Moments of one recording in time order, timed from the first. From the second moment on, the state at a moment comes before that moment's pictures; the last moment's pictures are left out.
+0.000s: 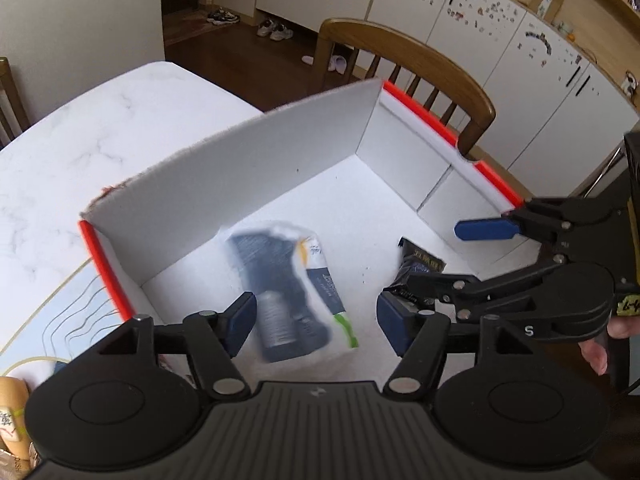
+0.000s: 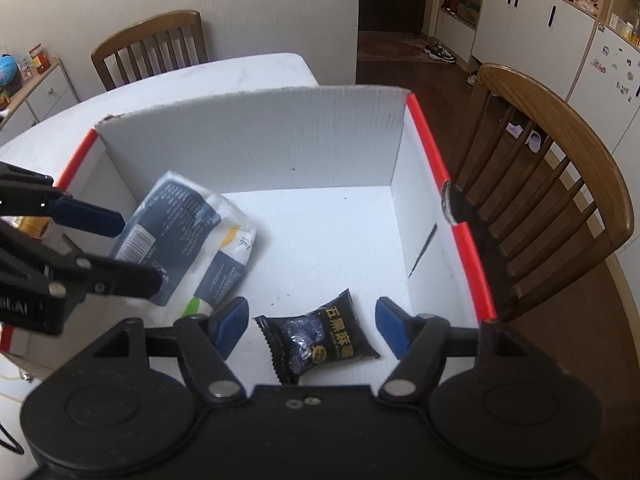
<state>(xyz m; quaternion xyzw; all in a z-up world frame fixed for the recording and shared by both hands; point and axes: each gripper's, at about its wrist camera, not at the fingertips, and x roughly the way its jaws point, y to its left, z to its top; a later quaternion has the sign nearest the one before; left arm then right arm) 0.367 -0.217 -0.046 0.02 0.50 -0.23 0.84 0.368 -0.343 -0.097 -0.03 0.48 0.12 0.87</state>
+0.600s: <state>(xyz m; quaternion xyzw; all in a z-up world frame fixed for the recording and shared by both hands) 0.306 -0.184 0.013 0.00 0.42 -0.25 0.87 0.326 -0.327 -0.047 -0.02 0.42 0.16 0.89</state>
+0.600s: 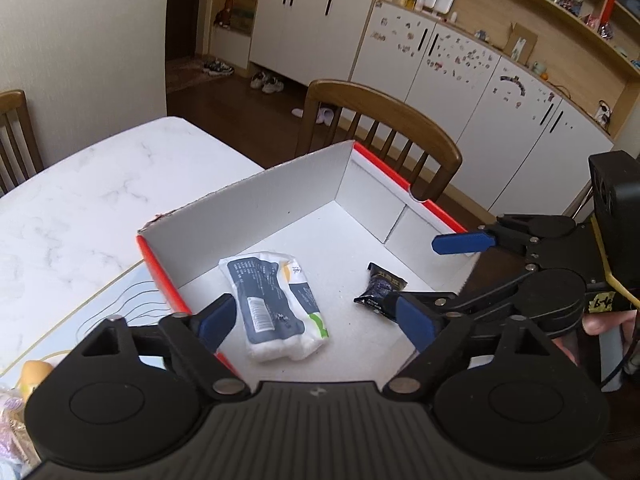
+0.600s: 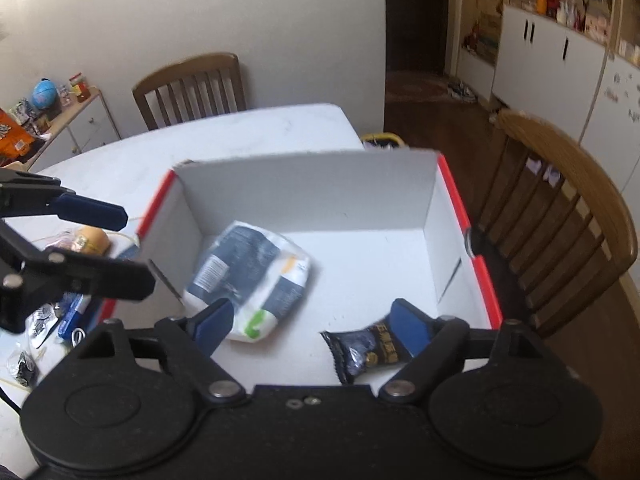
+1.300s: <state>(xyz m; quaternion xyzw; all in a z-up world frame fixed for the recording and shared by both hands) 0.217 -0.082 0.028 0.01 0.36 -0.22 0.91 0.265 -0.236 -0.026 -0.03 0.38 0.16 0.91</state>
